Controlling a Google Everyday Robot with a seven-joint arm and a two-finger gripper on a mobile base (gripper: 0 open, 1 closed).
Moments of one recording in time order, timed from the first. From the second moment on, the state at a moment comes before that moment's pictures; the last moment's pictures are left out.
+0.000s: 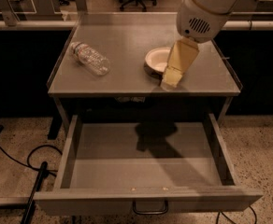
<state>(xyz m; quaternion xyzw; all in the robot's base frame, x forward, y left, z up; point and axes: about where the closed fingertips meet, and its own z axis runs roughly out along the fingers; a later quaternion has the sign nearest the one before) 0.532 -0.095 0.974 -0.57 0.80 -0.02 0.19</state>
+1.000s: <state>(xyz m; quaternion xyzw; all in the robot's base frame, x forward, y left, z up) 0.581 -0.040 0.946 -0.57 0.80 0.00 0.20</state>
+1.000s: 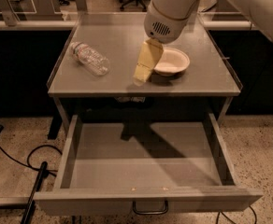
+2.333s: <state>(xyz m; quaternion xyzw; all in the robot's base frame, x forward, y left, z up) 0.643 0.068 0.932 -0.57 0.79 0.07 0.20</state>
